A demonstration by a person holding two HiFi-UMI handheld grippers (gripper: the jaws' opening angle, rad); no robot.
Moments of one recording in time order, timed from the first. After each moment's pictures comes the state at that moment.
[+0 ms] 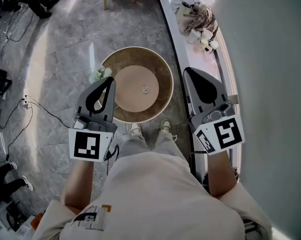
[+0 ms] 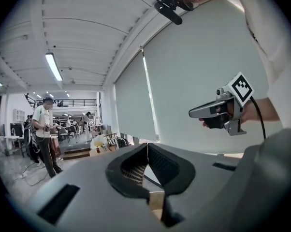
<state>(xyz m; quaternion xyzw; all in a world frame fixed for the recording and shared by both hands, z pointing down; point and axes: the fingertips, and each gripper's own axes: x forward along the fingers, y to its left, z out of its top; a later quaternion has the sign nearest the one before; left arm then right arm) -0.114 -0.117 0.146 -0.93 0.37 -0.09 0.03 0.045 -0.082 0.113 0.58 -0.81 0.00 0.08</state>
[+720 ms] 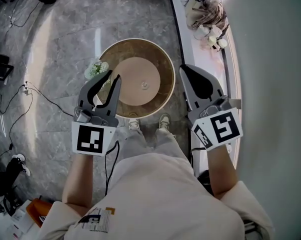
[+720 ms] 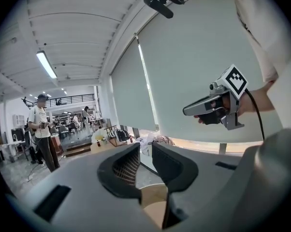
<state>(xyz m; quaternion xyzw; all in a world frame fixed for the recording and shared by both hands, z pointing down) -0.063 -0.149 0.194 -0.92 0.37 -0.15 0.04 0.080 -0.130 0.169 0.53 -0.84 0.05 0.09</state>
